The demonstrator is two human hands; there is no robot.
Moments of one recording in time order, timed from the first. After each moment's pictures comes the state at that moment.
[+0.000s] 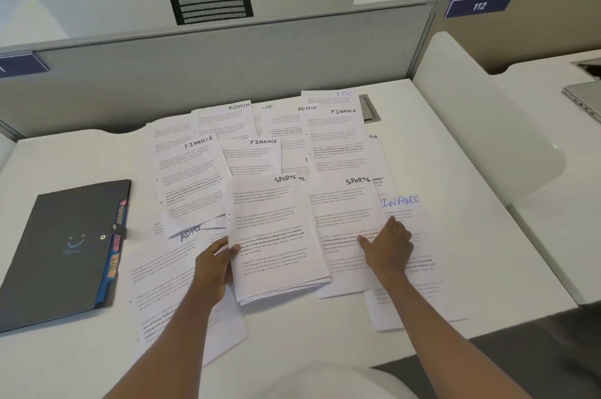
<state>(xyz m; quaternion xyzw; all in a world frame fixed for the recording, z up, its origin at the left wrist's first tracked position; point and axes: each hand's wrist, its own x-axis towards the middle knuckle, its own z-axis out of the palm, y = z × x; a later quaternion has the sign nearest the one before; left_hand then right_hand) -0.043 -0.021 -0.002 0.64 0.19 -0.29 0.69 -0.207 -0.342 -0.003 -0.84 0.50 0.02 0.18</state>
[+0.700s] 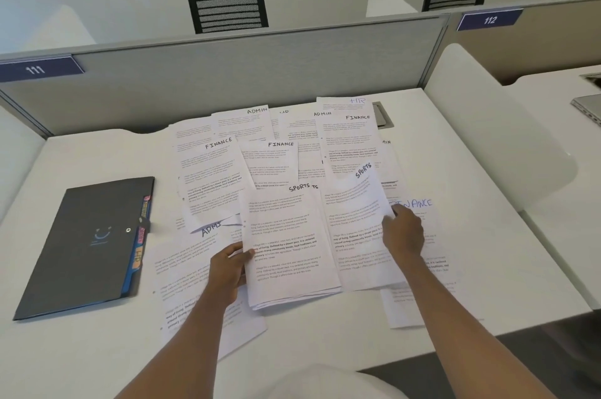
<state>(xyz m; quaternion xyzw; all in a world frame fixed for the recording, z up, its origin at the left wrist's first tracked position) -0.051 0.000 0.003 0.67 0.19 -0.30 0.66 -0.184 -0.335 0.049 -0.81 0.50 -0.11 0.28</state>
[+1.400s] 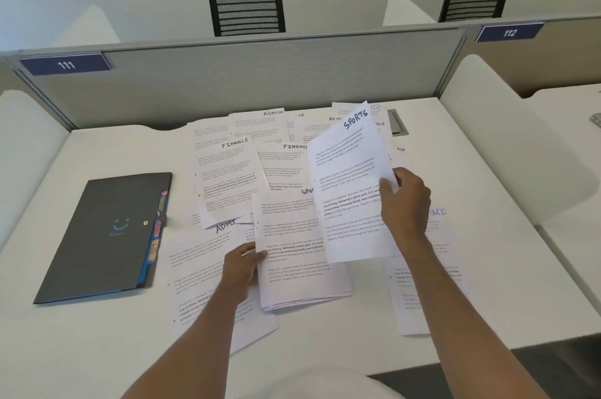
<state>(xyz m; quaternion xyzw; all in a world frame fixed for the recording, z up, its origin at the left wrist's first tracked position) -0.054 0.004 0.008 0.68 0.18 -0.30 0.65 -0.148 -0.289 0.157 -0.82 0.39 -0.27 0.32</state>
